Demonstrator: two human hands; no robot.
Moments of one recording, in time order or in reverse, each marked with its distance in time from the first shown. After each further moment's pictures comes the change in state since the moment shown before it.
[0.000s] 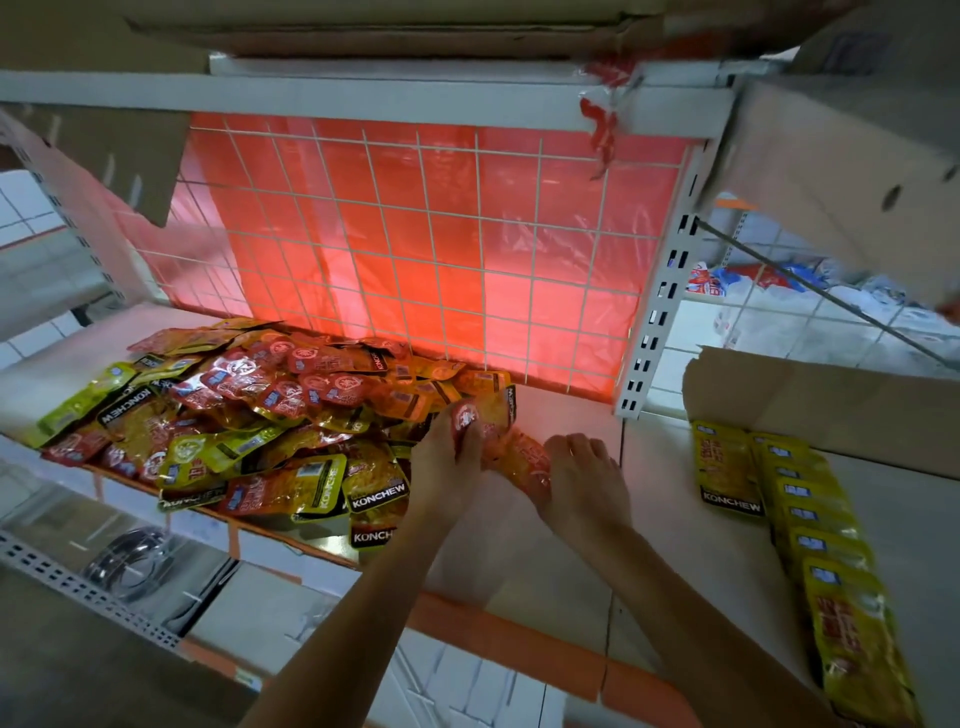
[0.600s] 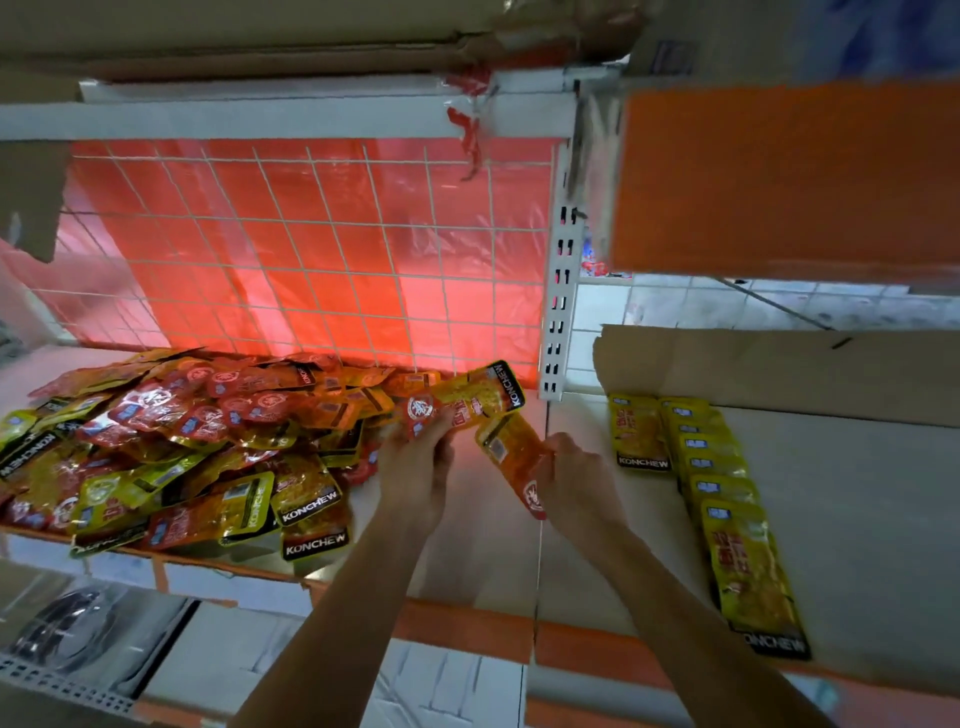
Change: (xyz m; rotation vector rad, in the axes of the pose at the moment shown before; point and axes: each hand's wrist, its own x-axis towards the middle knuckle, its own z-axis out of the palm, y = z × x) left_hand -0.017 0.050 0.035 -0.977 -0.046 -0.516; right_hand -0.039 0.045 -0.033 0.360 0.025 0.341
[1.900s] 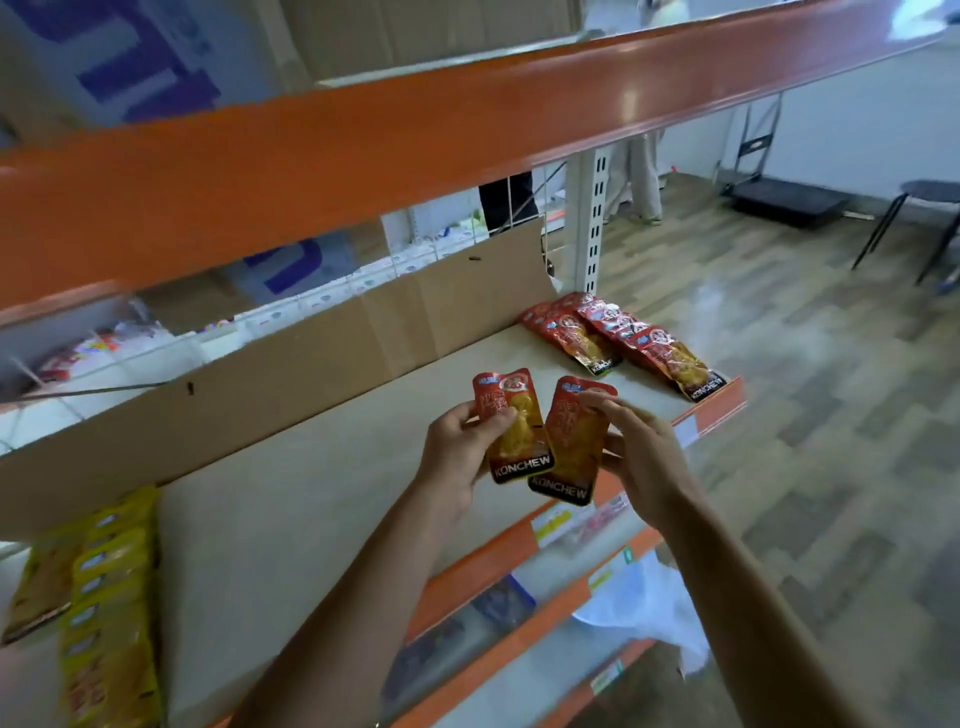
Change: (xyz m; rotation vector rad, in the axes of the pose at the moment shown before) left_hand -0.278 -0.323 0.436 0.537 -0.791 -0.382; right_hand -0.190 0.488 -0.316 1.205 0.627 0.478
